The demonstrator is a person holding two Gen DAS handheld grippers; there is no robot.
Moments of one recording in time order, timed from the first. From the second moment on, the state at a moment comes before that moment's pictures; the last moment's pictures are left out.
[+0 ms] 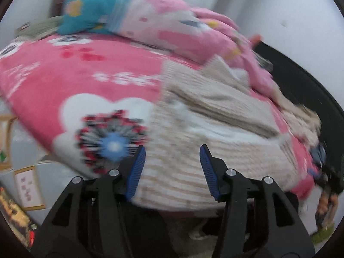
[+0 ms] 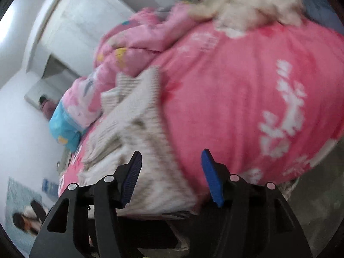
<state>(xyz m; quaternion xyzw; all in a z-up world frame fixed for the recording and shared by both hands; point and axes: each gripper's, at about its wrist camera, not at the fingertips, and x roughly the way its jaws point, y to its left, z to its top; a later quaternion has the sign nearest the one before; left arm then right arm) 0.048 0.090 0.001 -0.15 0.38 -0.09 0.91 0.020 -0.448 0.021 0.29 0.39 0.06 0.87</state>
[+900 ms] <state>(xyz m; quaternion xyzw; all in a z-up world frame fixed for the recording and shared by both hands) 0.114 -0.004 -0.027 0.01 0.38 -0.11 0.92 0.103 -0.281 0.003 0.05 0.41 0.08 0.91</state>
